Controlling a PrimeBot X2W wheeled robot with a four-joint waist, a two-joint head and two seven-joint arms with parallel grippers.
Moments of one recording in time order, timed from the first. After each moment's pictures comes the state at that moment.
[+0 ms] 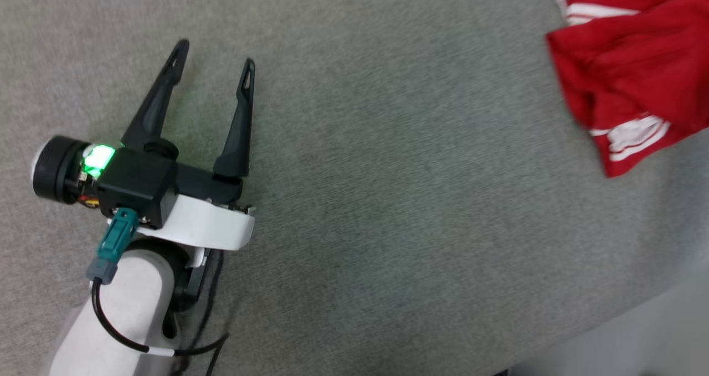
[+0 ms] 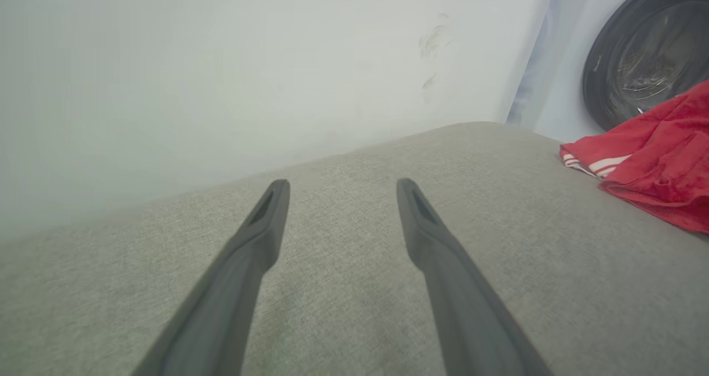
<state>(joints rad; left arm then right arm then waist) -0.42 0.38 -0.32 -0.21 -0.19 0.13 -0.09 -0.80 -0.53 0.03 0.65 0.41 0.13 0.18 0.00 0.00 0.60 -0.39</state>
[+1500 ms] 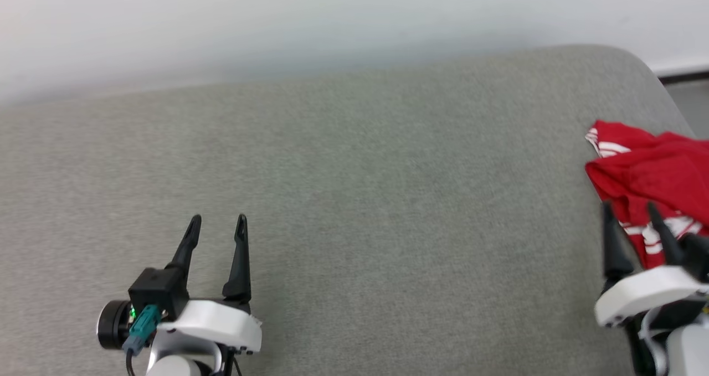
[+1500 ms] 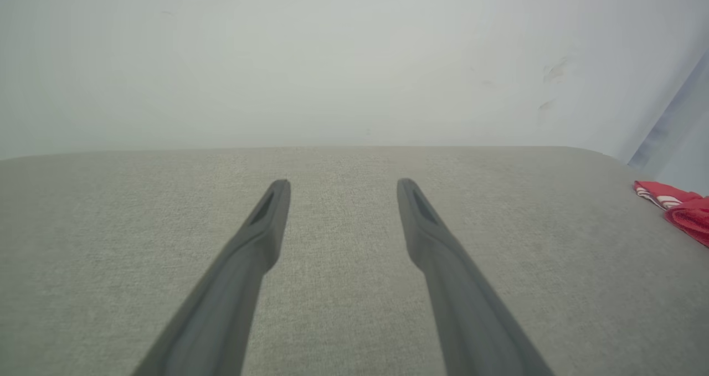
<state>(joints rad) -0.10 0.26 -0.28 0.07 -0.38 0.19 -0.25 -0.21 -0.13 -0.18 0.33 0.13 0.13 -0.17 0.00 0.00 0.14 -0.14</state>
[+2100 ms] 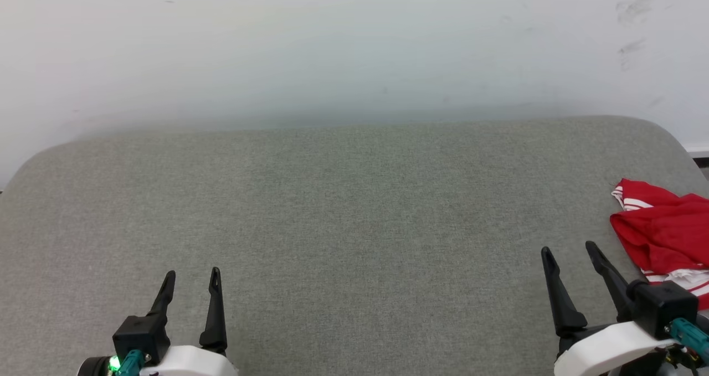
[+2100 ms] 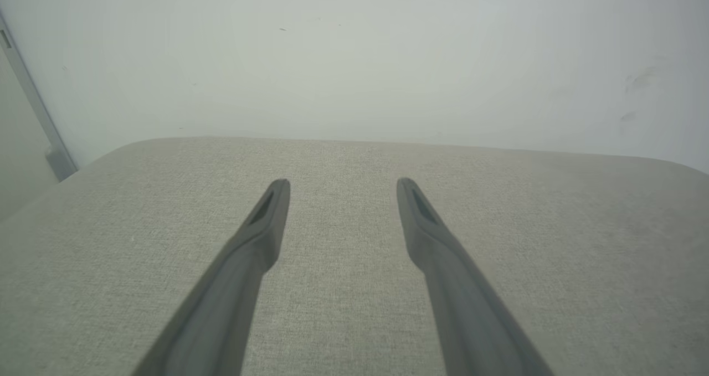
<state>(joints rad) 0.04 0.27 -0.23 0.10 -0.38 0.20 -0.26 0.08 -0.05 -0.02 -0.10 0.12 0.13 0.01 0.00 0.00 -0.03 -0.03</state>
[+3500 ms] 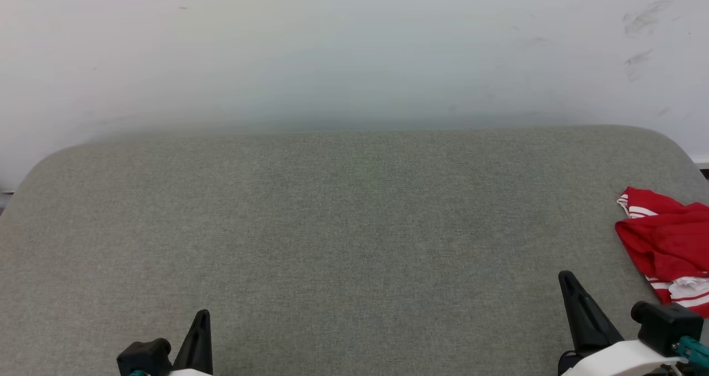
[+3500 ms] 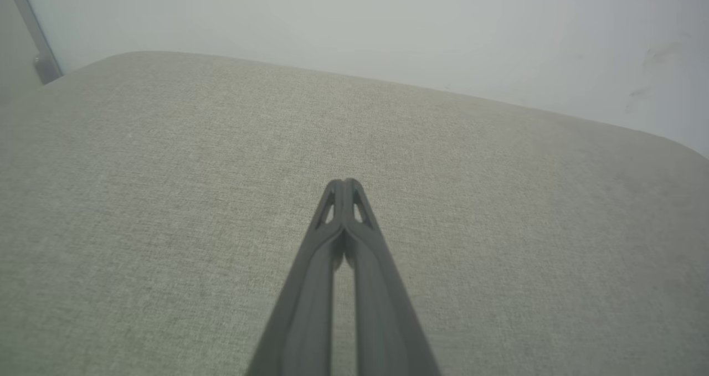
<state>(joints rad) 0.09 0.25 -0.24 0.18 -0.48 0.17 -0.23 0.13 -0.05 -0.02 -0.06 0.25 0.13 0.02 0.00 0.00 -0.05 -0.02</state>
